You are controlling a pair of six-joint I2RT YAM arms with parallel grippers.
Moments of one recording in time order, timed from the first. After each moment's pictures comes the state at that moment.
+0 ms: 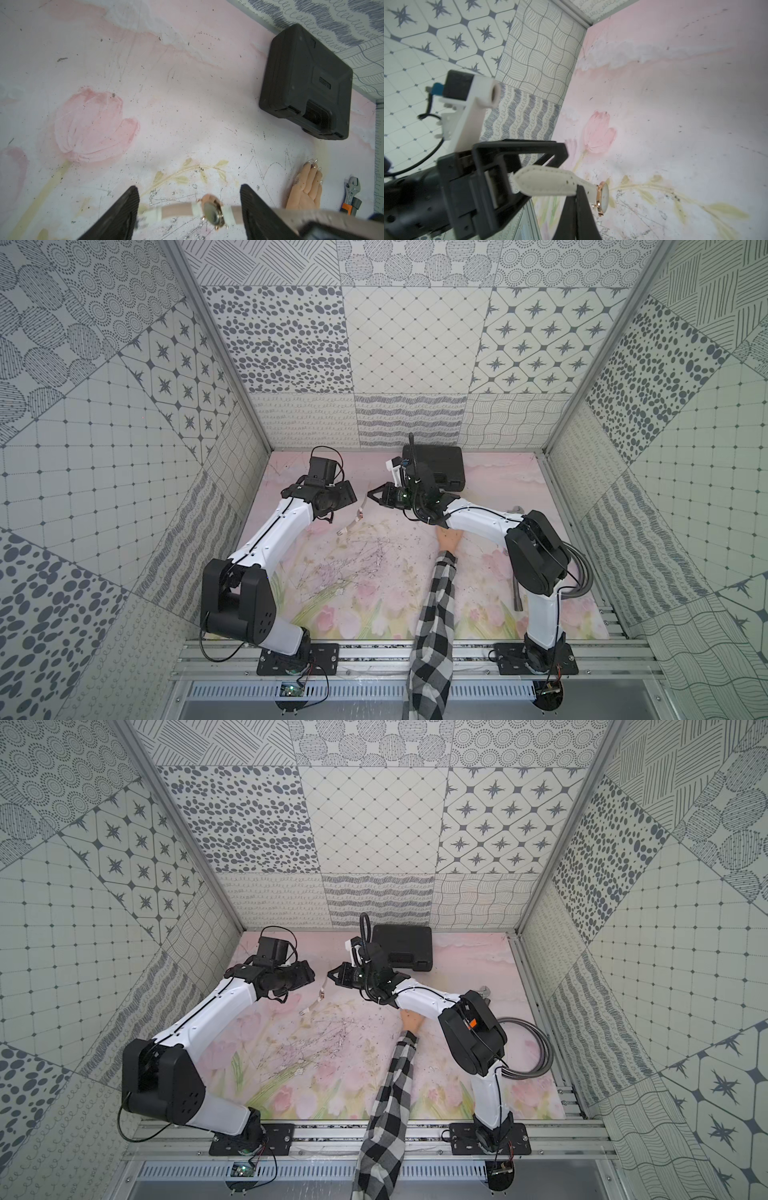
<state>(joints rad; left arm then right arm) -0.23 1.50 1.21 -0.61 0.02 -0.58 0.70 2.00 1.43 0.20 -0.43 0.86</state>
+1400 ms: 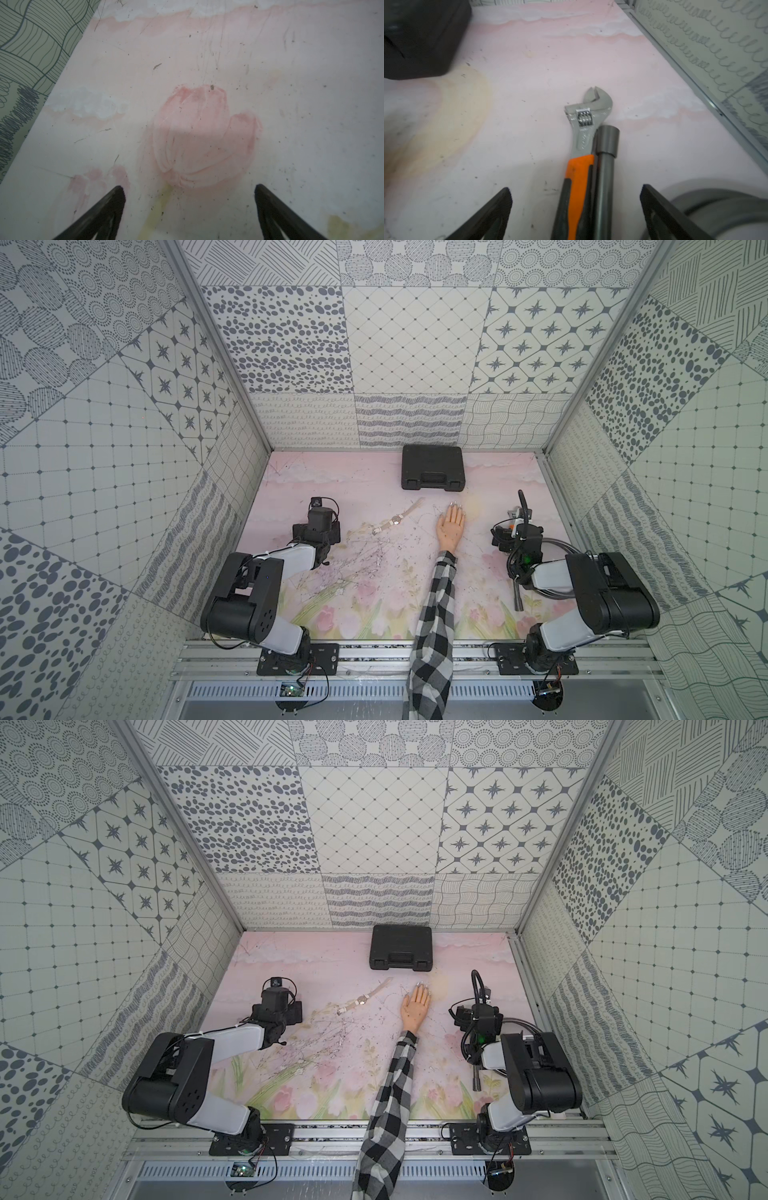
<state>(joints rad) -0.18 1.51 0.53 0.23 -0.41 -0.09 0.07 1.56 0.33 0.71 0.25 0.10</state>
